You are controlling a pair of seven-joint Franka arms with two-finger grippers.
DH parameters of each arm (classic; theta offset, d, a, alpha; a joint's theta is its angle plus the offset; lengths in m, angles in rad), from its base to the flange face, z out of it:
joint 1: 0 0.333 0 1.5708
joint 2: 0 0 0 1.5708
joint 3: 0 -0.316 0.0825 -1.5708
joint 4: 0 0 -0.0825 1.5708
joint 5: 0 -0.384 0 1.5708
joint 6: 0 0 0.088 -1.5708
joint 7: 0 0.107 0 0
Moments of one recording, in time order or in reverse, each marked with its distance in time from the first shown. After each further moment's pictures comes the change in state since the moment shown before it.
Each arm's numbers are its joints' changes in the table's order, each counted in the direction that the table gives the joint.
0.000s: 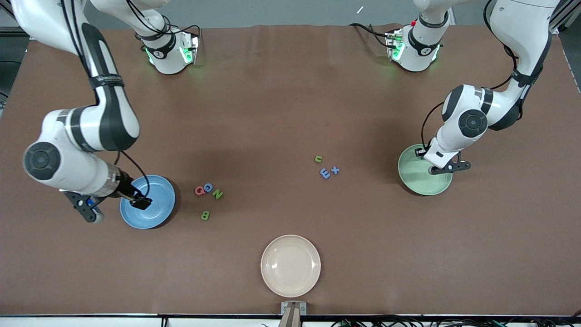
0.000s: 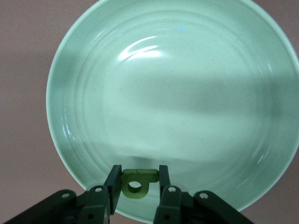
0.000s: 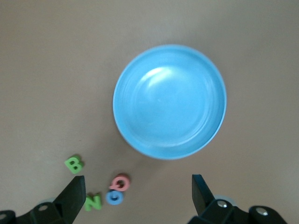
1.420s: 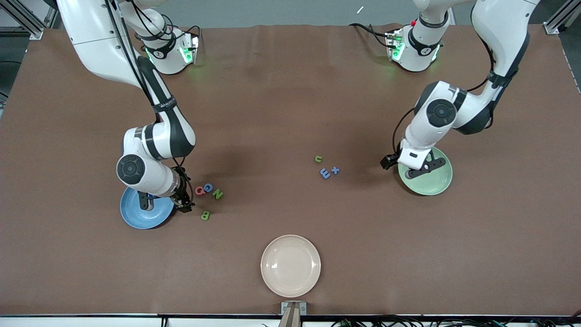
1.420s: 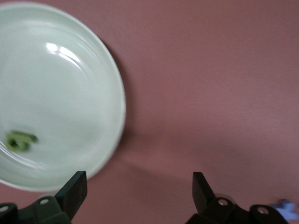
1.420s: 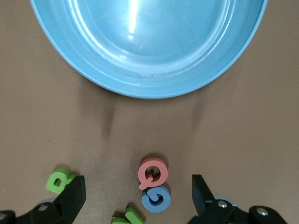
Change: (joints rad) left arm -0.036 -0.031 0.232 0.110 0.000 -0.038 -0.590; right arm 0.122 -0.156 -0.004 -0.150 -0.098 -0.309 0.519
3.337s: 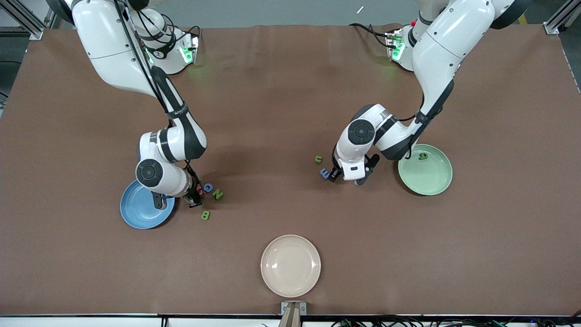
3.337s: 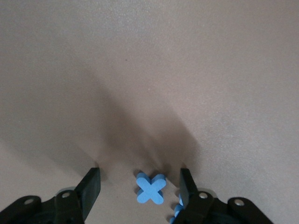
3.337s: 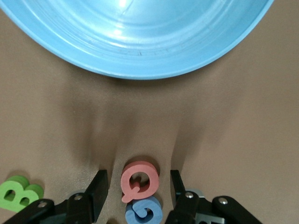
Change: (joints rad) left arm -0.428 -0.343 -0.159 0.343 -0.034 0.035 -0.706; right arm 0.026 -0.063 -0.003 -0.002 0.000 -0.030 0.009
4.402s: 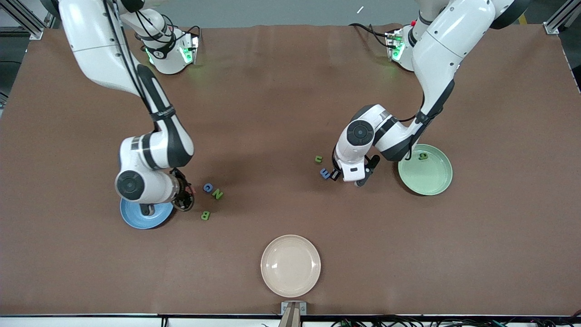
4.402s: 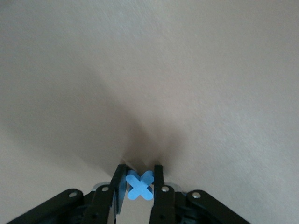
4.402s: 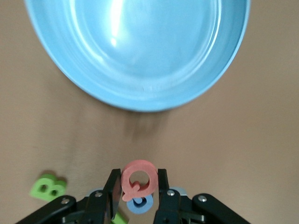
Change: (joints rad) left arm 0.004 0.010 0.000 0.024 -0.016 0.057 0.003; right arm -0.068 0.010 0.014 0.197 0.000 0.322 -0.115
